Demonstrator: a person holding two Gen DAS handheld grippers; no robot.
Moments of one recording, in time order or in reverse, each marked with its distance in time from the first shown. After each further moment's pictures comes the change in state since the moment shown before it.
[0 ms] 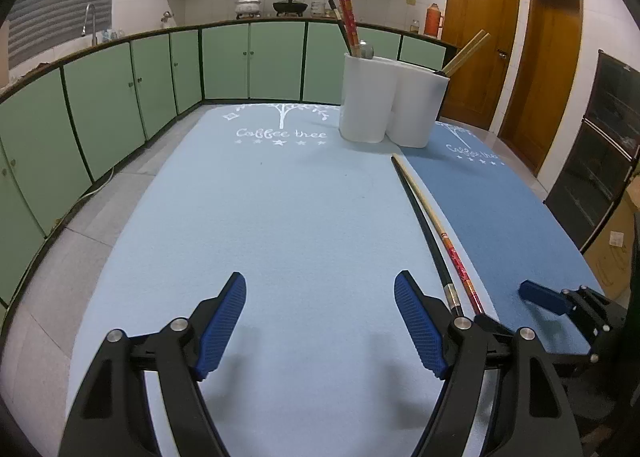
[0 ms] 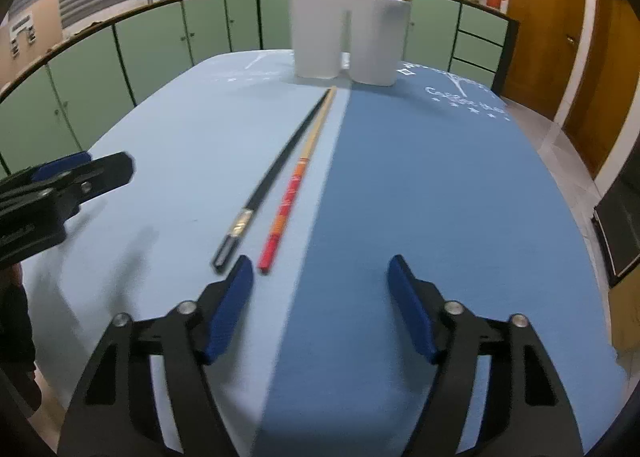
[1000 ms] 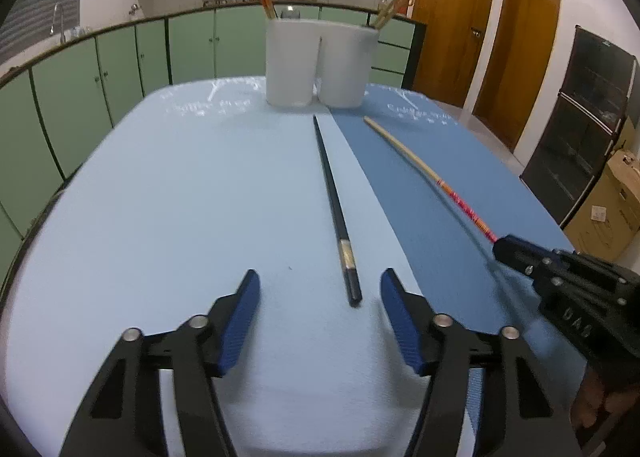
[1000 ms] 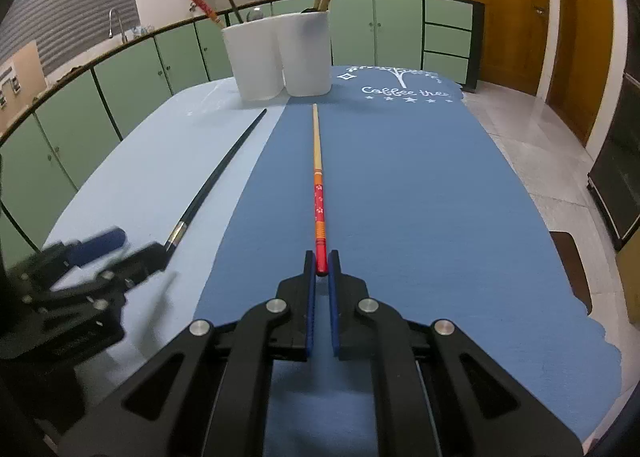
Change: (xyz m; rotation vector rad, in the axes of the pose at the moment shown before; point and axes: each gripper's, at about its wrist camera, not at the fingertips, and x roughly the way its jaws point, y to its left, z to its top) left arm 0.022 -0.075 -0.028 0.043 0.072 -0.081; right arm -0.027 -0.069 -0.016 0.156 -0.049 0.004
